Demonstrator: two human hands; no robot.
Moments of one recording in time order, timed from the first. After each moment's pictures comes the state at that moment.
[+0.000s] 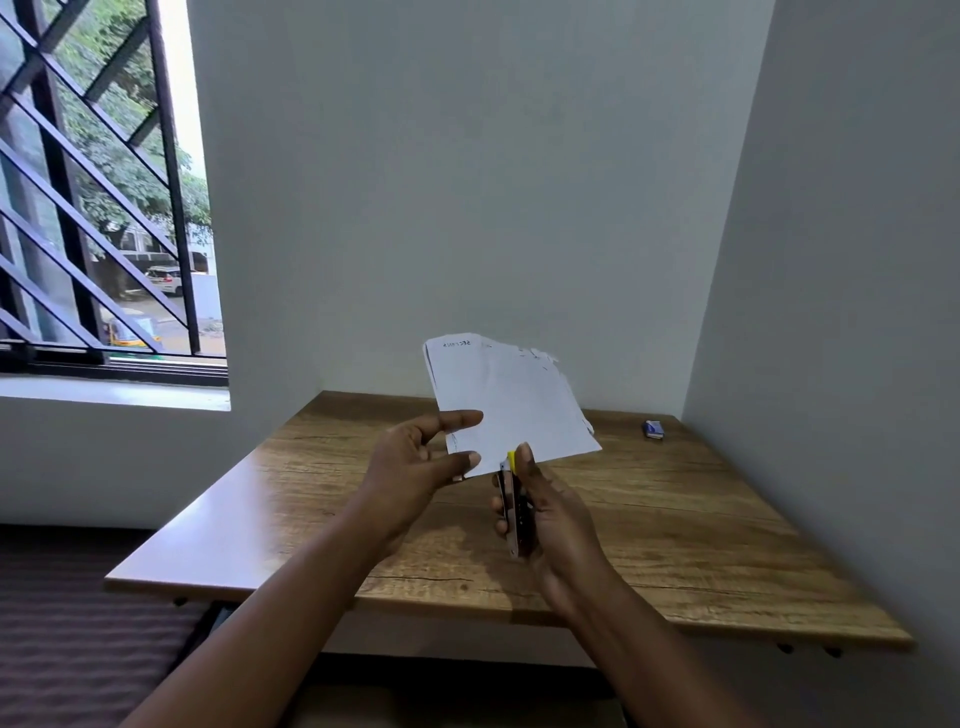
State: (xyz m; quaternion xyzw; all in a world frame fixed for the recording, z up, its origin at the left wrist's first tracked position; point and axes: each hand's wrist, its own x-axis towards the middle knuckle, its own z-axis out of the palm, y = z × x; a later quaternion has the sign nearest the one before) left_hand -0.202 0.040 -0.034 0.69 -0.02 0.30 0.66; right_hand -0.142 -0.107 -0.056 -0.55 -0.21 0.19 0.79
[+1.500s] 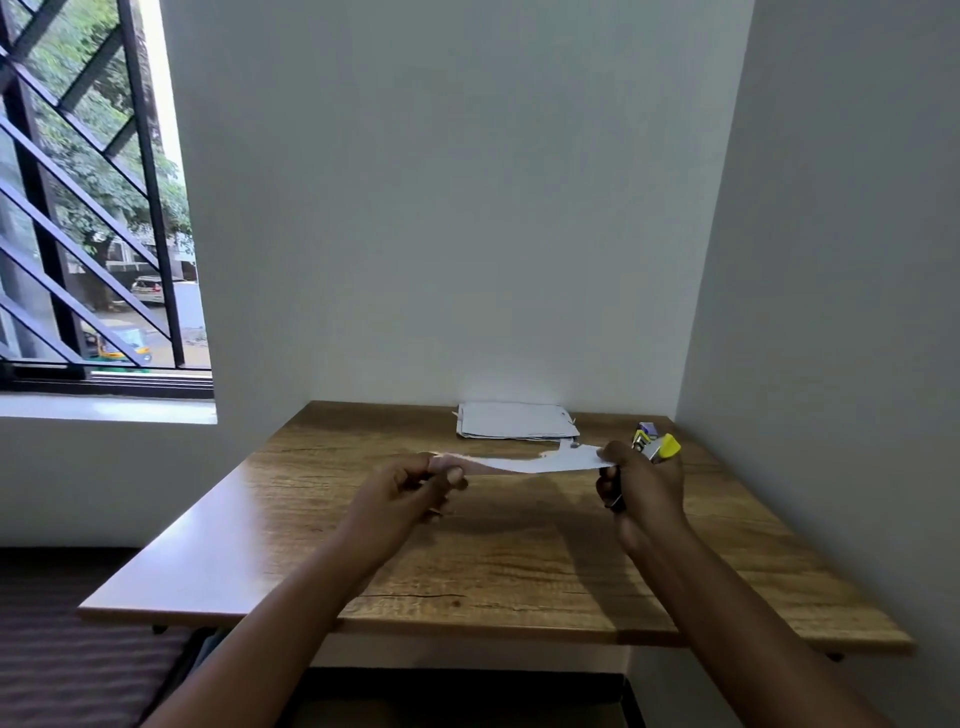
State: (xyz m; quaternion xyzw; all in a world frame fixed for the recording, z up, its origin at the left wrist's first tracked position) left_hand -0.207 0.047 -0.049 0.75 0.03 0.24 0.62; right_hand -0.054 -0.152 -0.035 -0.52 -0.03 0.00 0.85
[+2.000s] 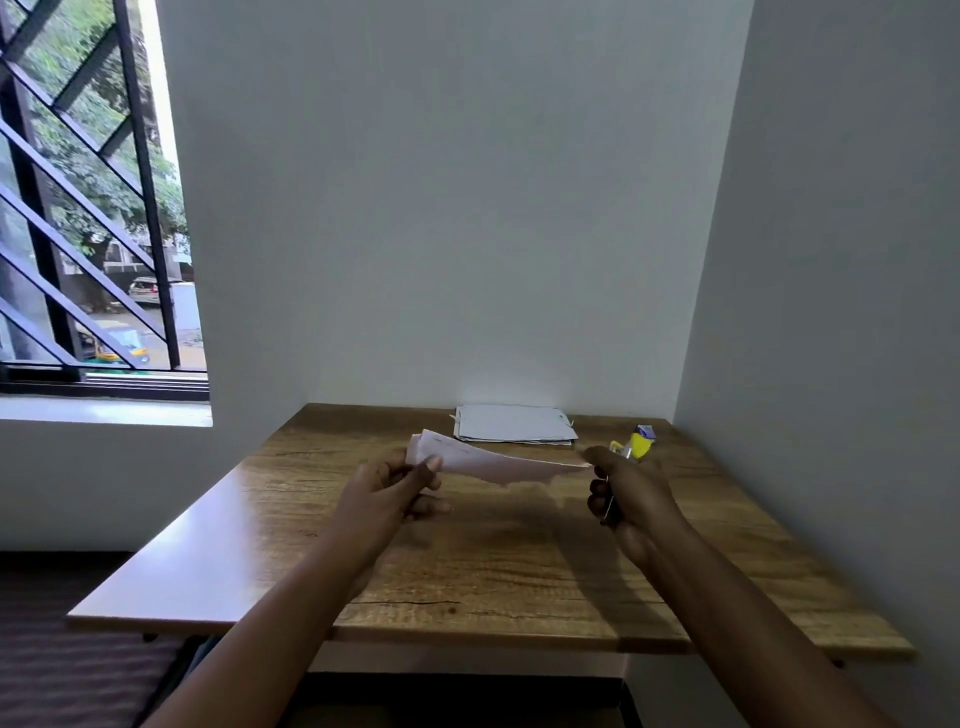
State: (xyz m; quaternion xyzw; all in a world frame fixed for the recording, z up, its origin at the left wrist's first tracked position) left_hand -0.202 0.049 -0.046 0.67 0.07 0.27 0.69; right_hand -0.043 -0.152 -0.037 -0.59 -0.04 0.10 0.80
